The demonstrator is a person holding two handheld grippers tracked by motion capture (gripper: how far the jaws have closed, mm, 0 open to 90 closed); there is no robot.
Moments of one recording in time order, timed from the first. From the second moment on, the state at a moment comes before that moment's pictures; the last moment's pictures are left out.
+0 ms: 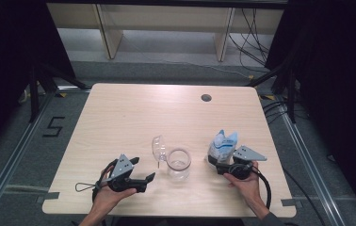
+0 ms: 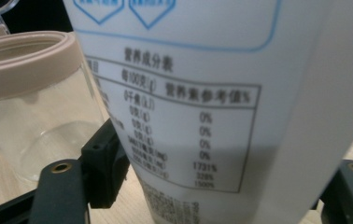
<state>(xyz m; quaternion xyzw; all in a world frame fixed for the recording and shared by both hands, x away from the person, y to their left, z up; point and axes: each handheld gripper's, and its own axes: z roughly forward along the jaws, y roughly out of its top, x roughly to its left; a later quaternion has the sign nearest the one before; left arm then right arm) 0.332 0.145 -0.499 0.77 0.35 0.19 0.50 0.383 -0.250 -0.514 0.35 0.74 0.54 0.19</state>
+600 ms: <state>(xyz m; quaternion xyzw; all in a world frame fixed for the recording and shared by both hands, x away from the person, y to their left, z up) 0.333 0.143 -0.499 0.77 0.34 0.19 0.50 0.384 -0.248 -0.514 0.34 0.75 0.53 0.20</state>
